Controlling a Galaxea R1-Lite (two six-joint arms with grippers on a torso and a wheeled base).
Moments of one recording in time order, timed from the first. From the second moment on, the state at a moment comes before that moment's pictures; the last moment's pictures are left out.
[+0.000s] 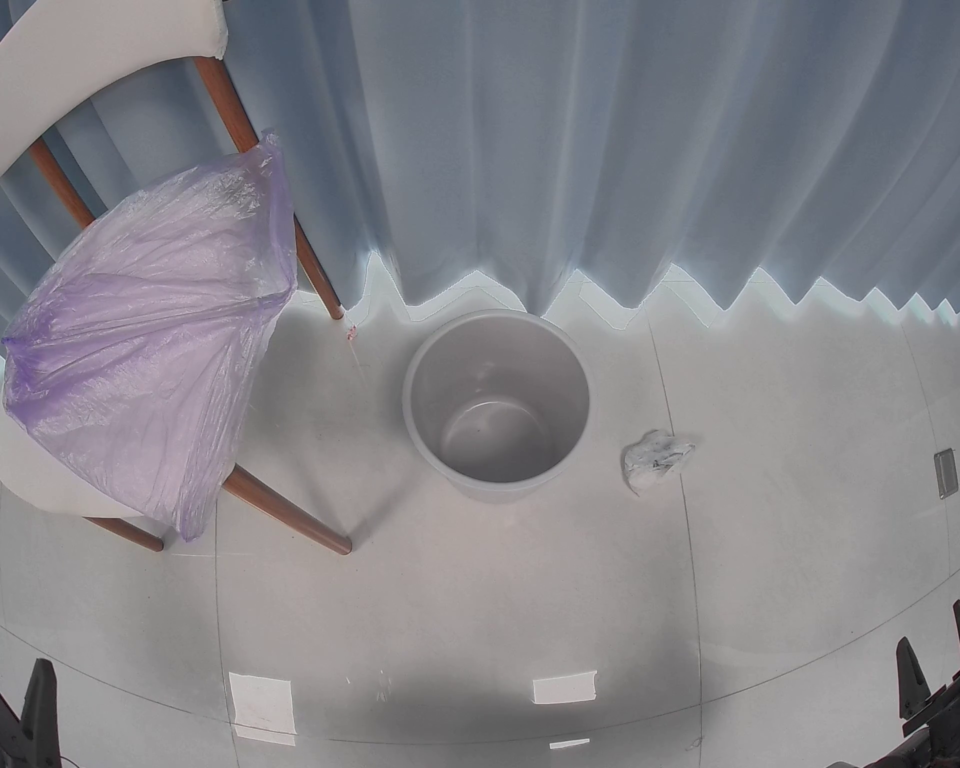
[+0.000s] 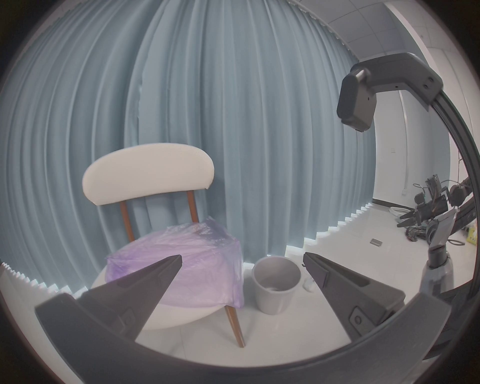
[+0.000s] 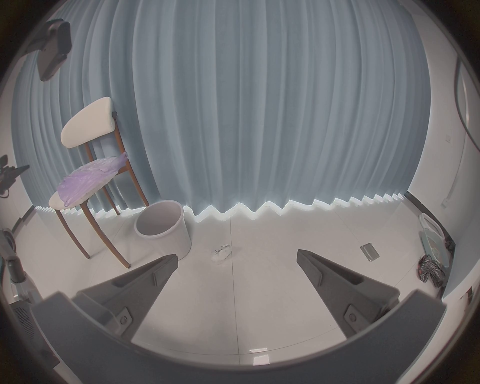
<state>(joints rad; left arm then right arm) 0.00 0.14 -0.17 -0.37 -0.37 0.12 0.00 0.02 -0.02 0.00 0.01 0.00</state>
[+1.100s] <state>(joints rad) -0.15 0.92 -0.60 -0.31 -0.35 0.54 0.00 0.02 -0.02 0.00 0.01 0.00</state>
